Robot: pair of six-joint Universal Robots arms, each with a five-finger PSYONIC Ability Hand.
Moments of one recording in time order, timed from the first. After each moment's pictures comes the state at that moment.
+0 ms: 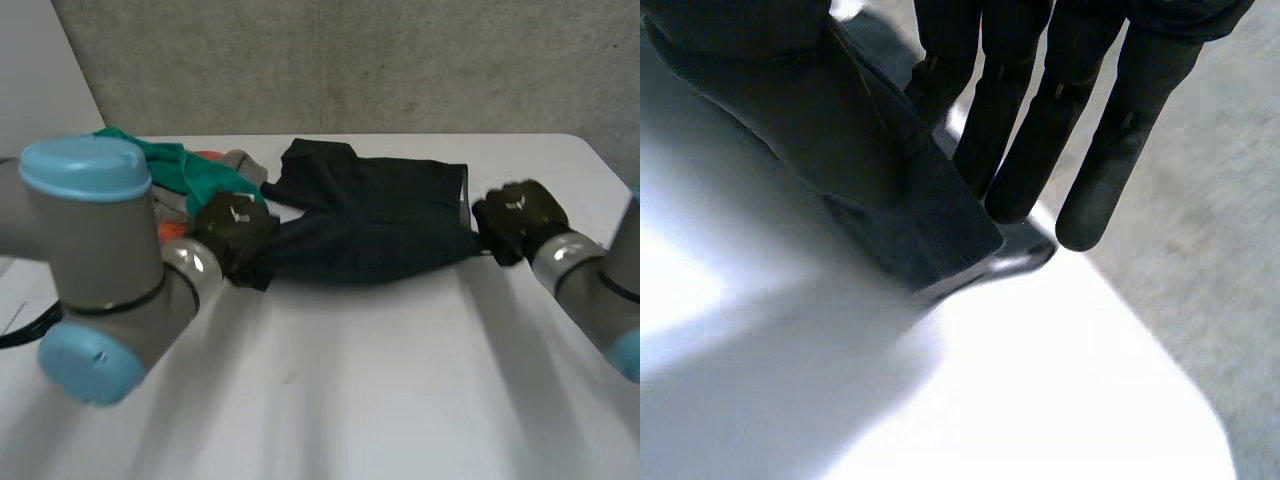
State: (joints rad) left arm 4.14 -1.99 -1.38 3.02 -1.57 3.70; right arm 1.79 -1.17 1.56 -0.13 1.36 2.55; left_hand 1.16 1.20 1.19 1.20 0.99; right_hand 1.10 1.18 1.19 1.20 1.02
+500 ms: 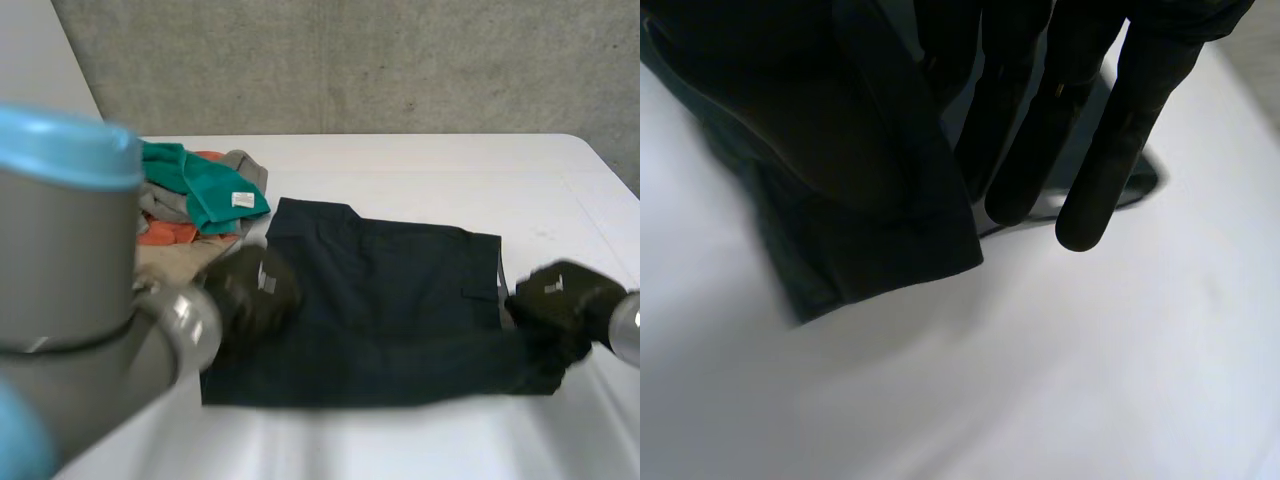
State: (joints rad) left arm 4.03 -1.85 -1.37 2.64 -1.53 3.95; right arm 1.61 -1.41 1.74 0.41 1.21 2.18; left_hand 1.16 1.20 1.19 1.20 1.01; right_hand 1.12 1.18 1.19 1.20 1.02
